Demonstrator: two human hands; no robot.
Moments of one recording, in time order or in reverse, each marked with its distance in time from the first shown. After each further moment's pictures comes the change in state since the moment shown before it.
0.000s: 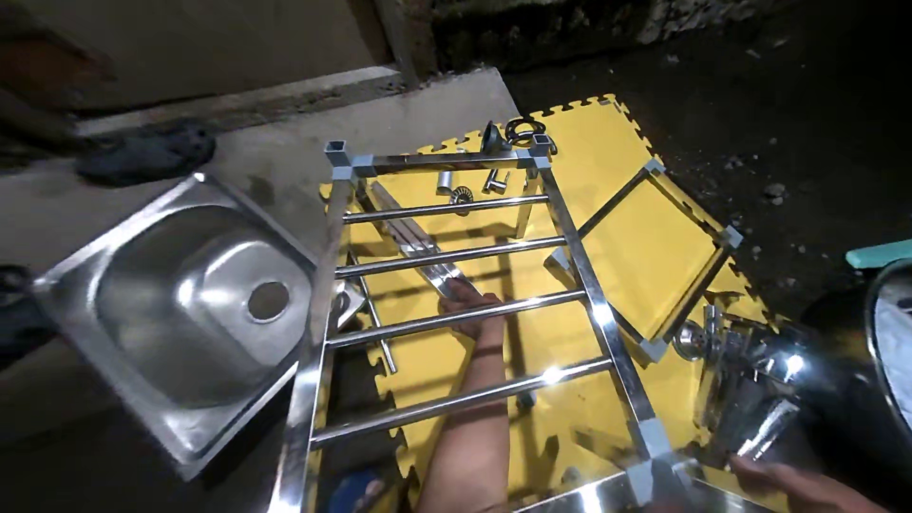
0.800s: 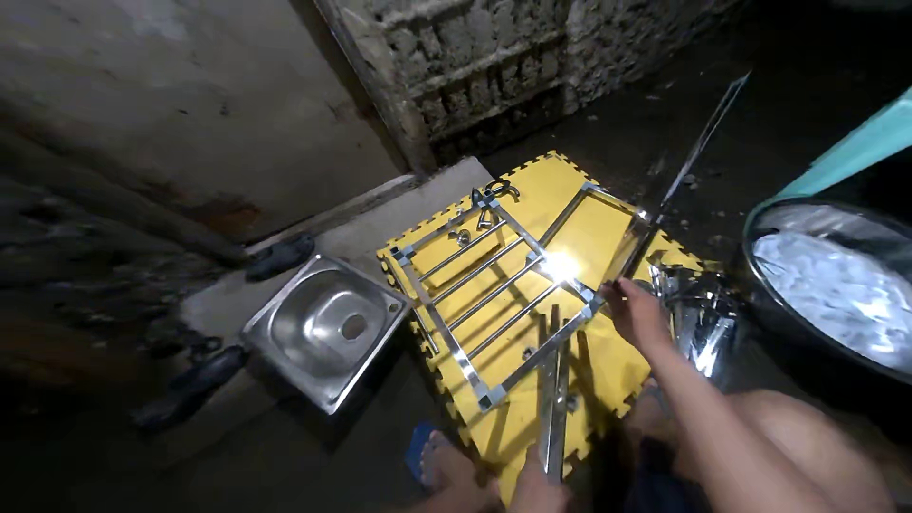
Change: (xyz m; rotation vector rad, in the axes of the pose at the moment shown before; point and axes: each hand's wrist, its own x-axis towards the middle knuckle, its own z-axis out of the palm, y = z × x) left_hand -0.344 -0.288 -0.210 -0.017 -0.984 0.313; right_hand -0.051 0.051 -0.040 -0.447 0.231 0.293
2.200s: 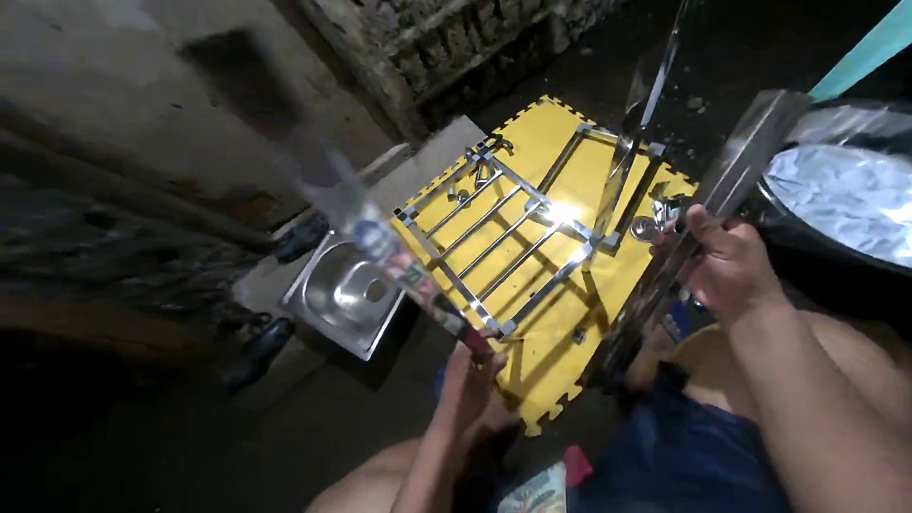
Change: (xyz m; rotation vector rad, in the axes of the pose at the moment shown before) left_hand -0.046 -0.013 -0.111 -0.158 0.443 1.028; right_hand -0.096 -0.001 -0.097 1.289 0.131 0.152
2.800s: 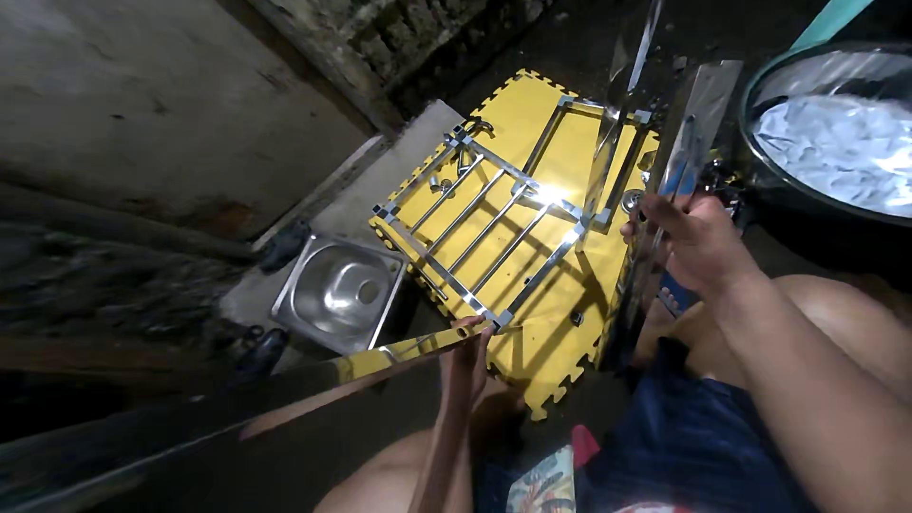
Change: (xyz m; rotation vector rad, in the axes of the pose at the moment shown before) left_hand 0.018 -0.055 0.014 -0.019 0.143 0.100; right_hand 0.001 0.015 0.002 -0.191 -0.105 0.012
